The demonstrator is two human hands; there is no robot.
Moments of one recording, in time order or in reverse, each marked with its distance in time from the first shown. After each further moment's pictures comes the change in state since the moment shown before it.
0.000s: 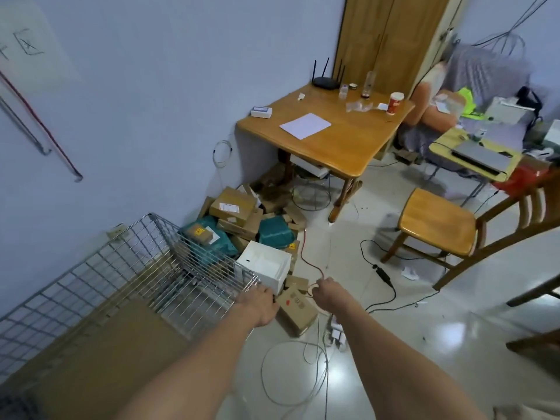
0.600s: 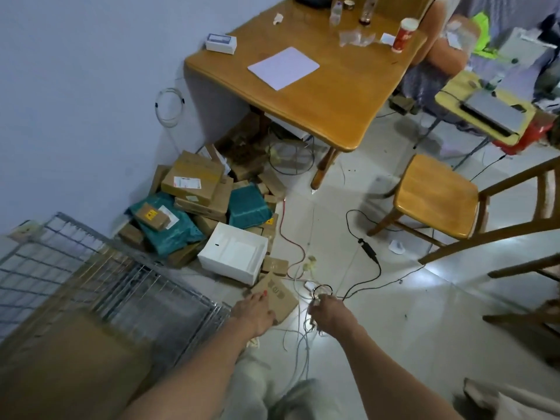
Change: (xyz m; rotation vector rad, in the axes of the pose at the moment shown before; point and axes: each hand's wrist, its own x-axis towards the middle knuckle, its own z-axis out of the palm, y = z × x) left_hand 0.244 0.023 -0.003 -0.183 -0.222 0.033; right_hand 0.216 0.090 0.013 0.053 -0.186 0.201
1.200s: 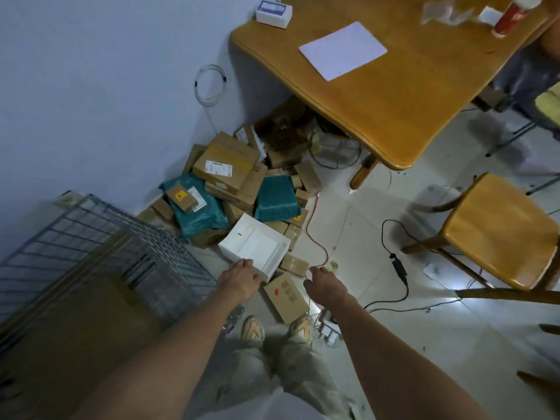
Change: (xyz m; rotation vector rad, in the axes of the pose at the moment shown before) left_hand 0.073 -0.037 -0.121 -0.233 0.110 -0.300; right_hand 0.096 -0.101 -0.128 -0.181 -0.069 -0.266
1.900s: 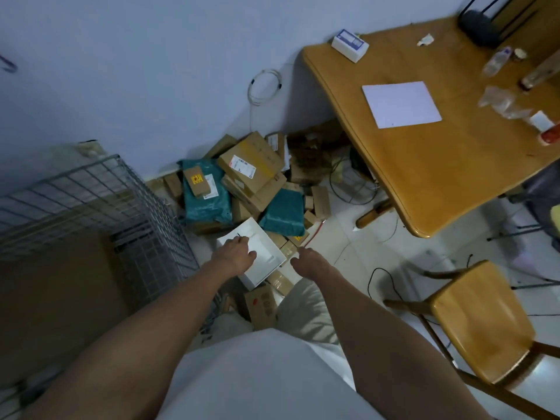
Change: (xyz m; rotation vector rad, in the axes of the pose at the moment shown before) left_hand 0.039 -0.040 -0.073 -0.269 0.080 -0.067; right_hand 0.078 -0.106 -0.094 -0.242 -0.069 -0.075
